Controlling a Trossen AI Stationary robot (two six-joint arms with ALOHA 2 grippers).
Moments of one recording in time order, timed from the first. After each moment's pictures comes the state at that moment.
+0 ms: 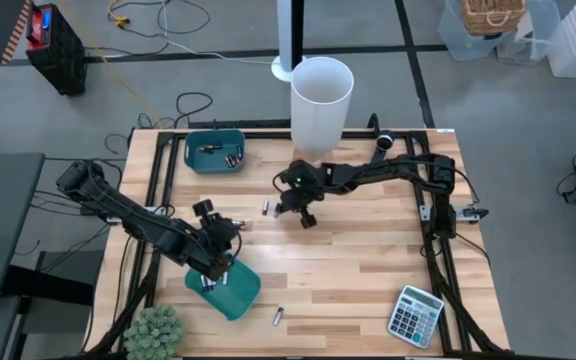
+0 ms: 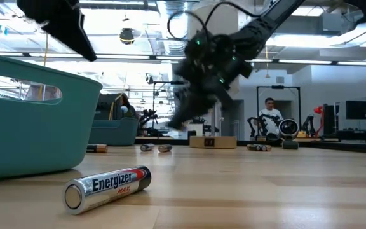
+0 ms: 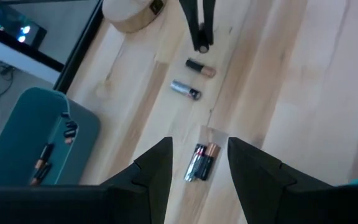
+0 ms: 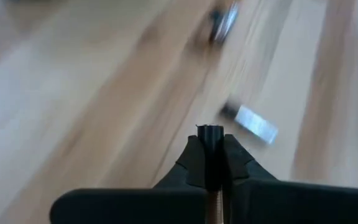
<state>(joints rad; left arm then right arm) -0.51 1.36 1.07 -0.97 -0.80 -0.66 -0.22 1.95 1.21 -0.07 -0.36 -0.58</state>
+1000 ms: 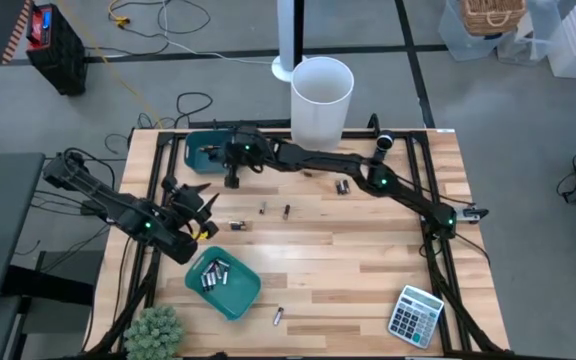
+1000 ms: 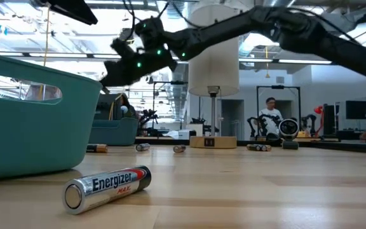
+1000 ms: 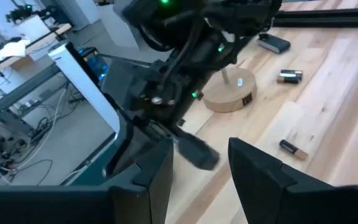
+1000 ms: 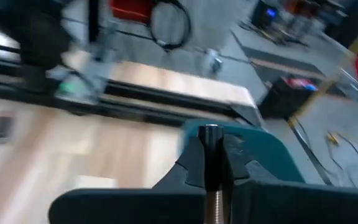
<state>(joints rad) -0.54 1.08 1.02 -1.08 -1.22 -0.81 -0.27 2.57 2.35 -0.08 -0.12 -0.33</state>
